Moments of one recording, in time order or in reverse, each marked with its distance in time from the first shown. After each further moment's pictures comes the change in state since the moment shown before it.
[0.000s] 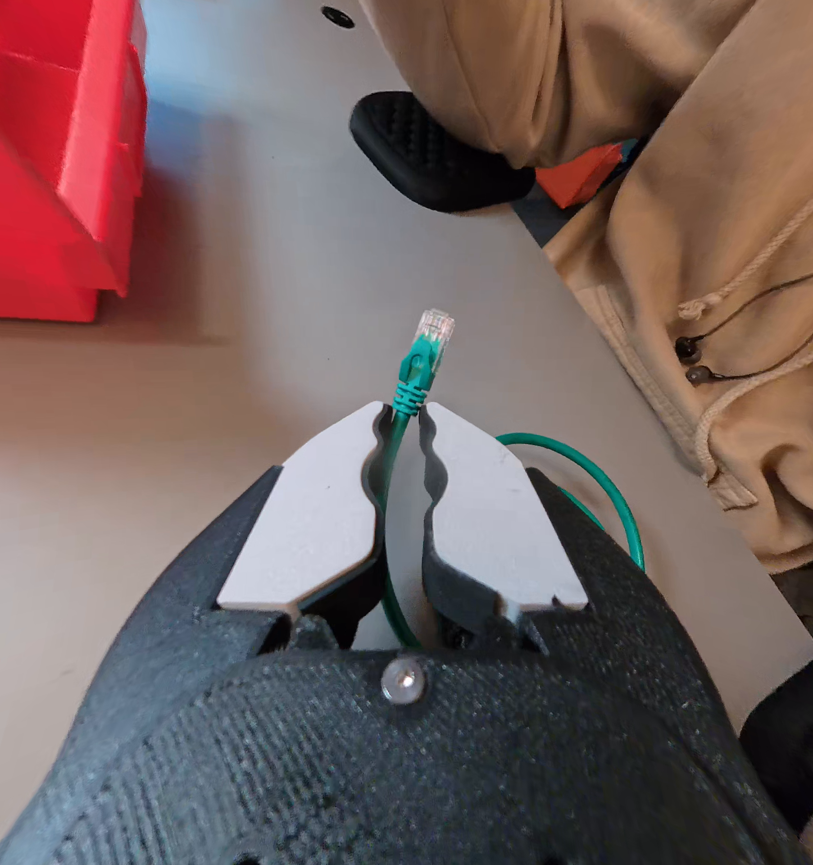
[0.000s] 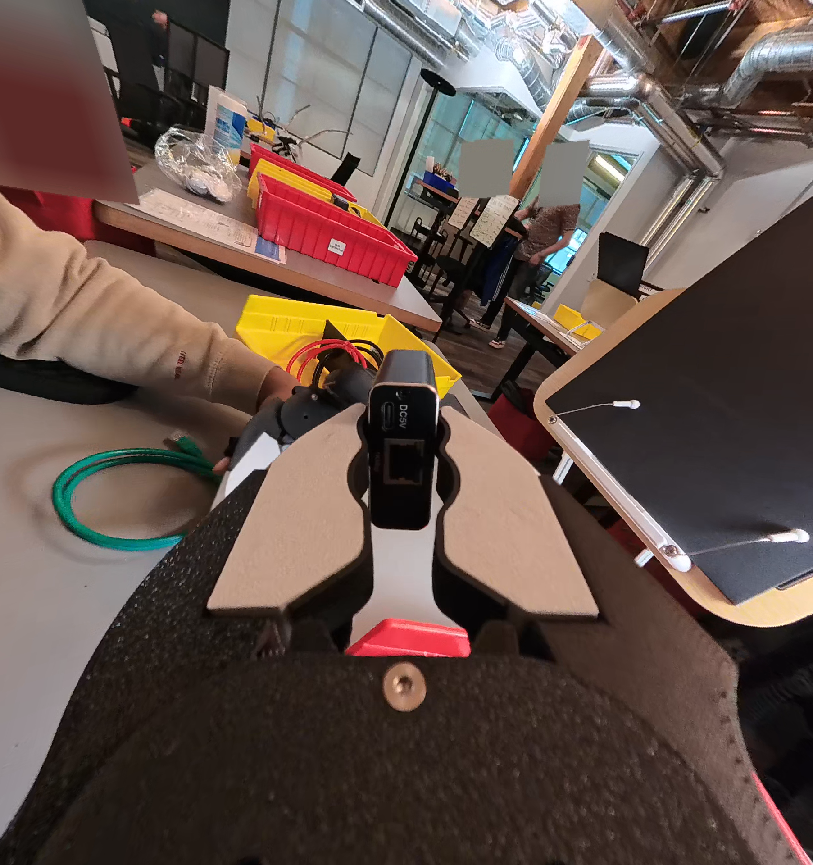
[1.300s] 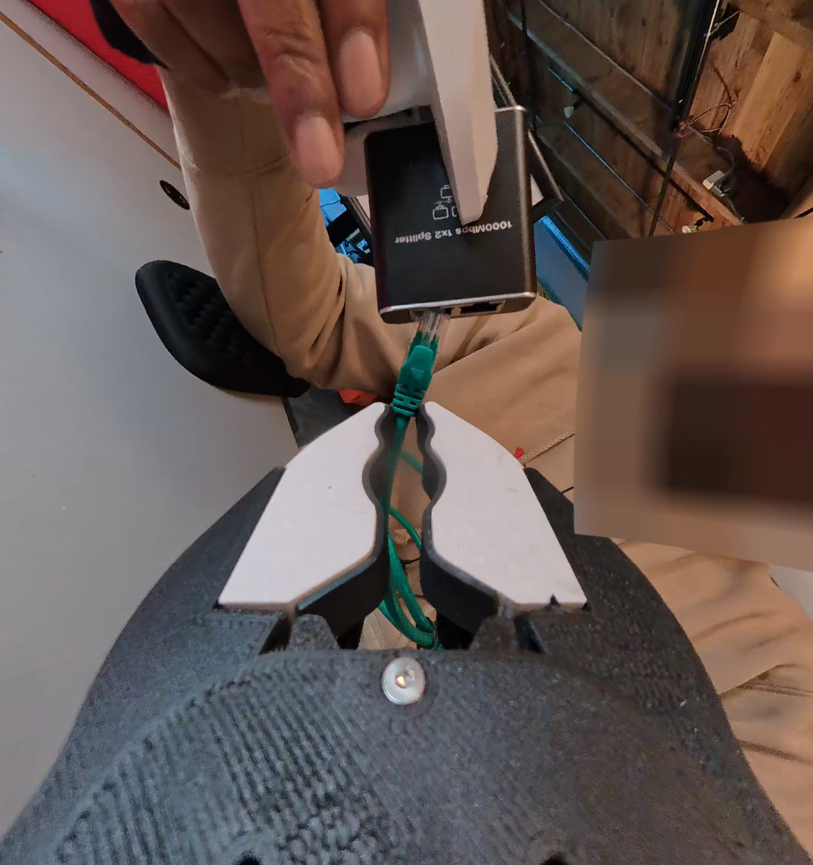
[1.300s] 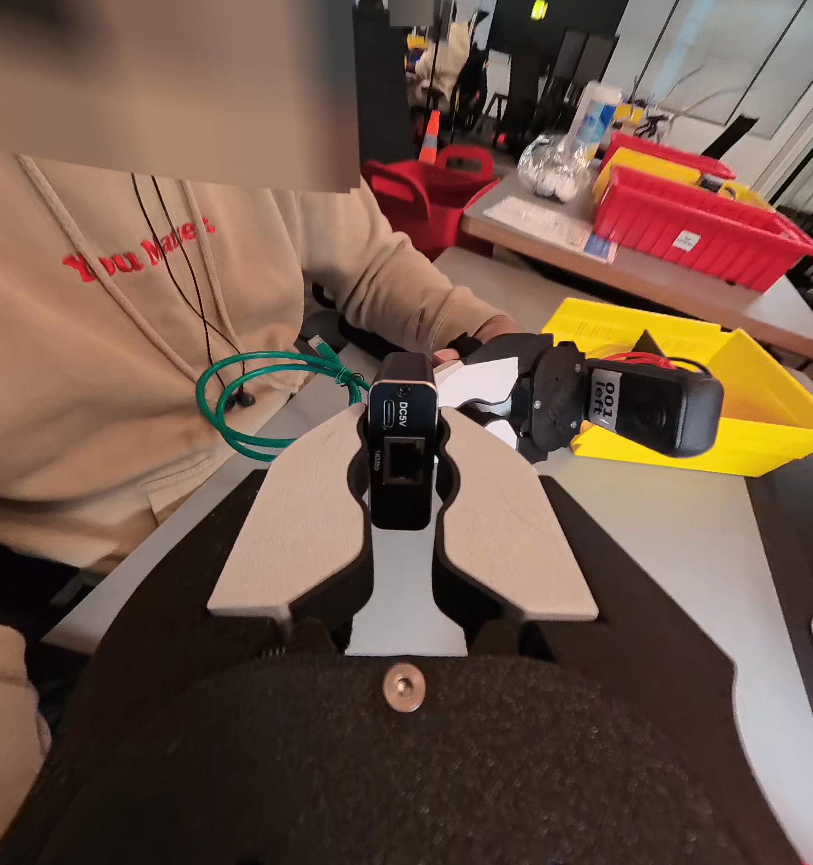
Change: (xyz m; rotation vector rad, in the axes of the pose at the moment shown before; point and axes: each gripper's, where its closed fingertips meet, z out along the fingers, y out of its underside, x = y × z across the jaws) left arm 0.096 -0.104 0.010 0.396 0.389 -0.528; right arm -0.110 -0.013 -0.032 -0.012 -0.744 0.127
